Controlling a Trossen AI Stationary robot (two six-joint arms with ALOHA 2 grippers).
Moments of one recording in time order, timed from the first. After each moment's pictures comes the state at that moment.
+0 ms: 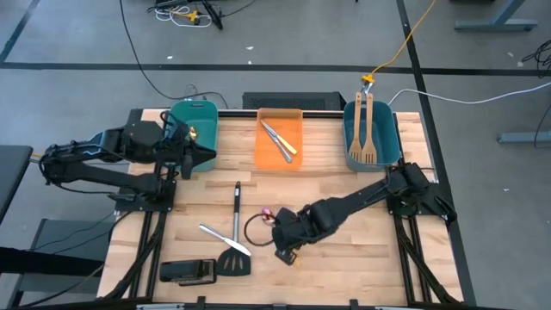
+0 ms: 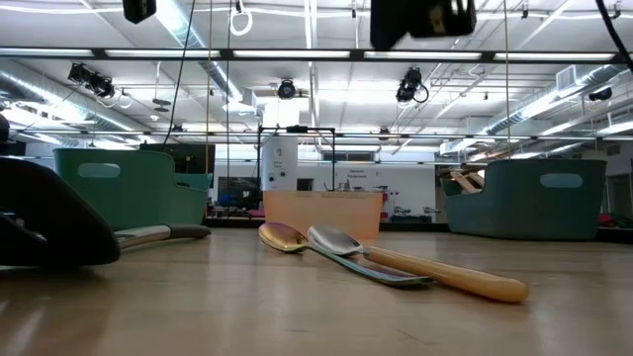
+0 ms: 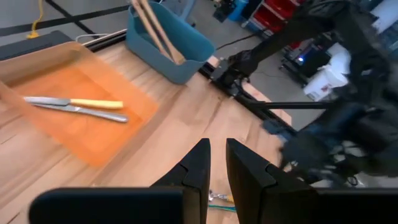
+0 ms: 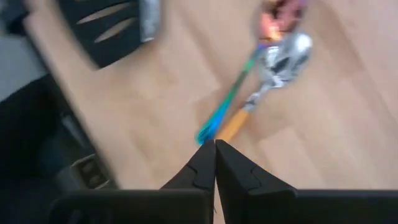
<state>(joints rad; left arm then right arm) 0.04 0.75 1.05 -0.65 -0.14 -0.62 0.42 2.01 1.84 -1.07 0.06 0.96</state>
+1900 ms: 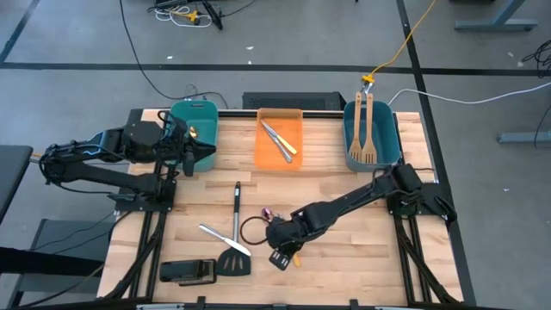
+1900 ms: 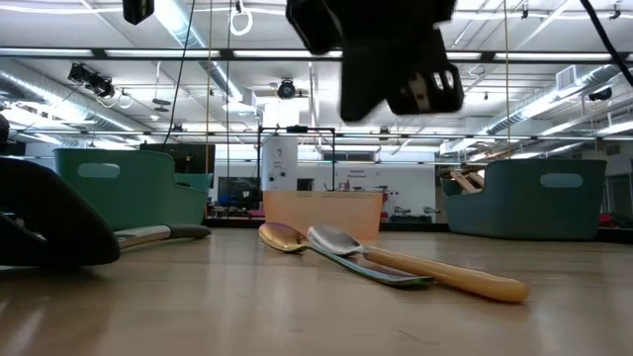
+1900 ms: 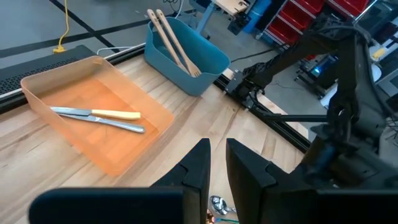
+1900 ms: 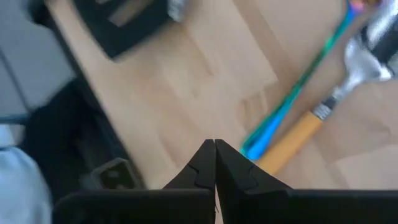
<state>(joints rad) 0.03 0.75 1.05 -0.65 -0.23 -0.62 0.37 2.05 1.64 -0.71 -0.17 0.99</state>
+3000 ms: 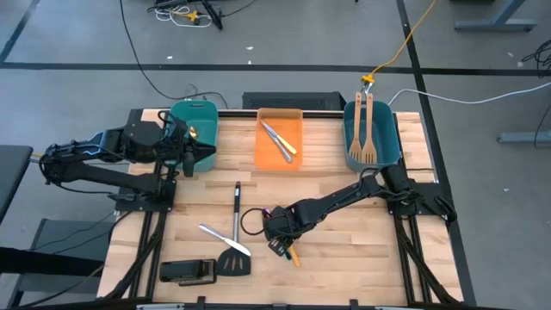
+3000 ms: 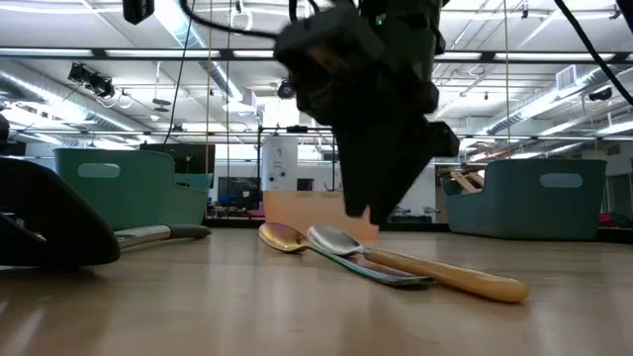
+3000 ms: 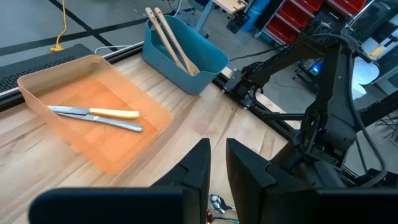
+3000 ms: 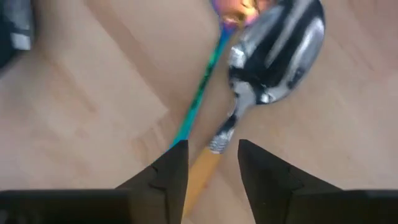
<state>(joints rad) 0.03 0.75 1.05 -0.65 -0.22 -0.62 0.31 2.14 1.64 -0.84 -0.04 0.99</state>
